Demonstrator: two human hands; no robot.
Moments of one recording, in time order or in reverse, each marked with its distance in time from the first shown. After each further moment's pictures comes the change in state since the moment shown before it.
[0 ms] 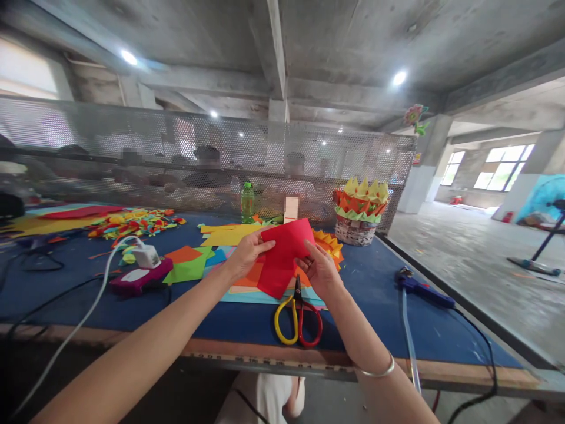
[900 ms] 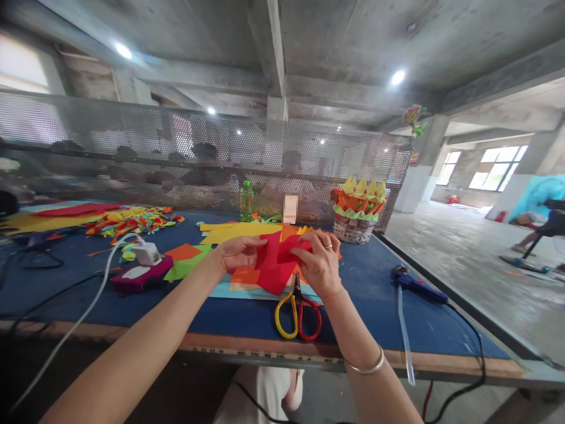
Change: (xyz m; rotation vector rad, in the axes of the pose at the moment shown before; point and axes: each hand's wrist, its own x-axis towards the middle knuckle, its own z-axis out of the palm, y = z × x) left_hand 0.003 0.025 -0.023 -0.155 -0.144 -0.492; right_hand -0.016 -0.014 -0.014 -1.653 -0.019 -1.249
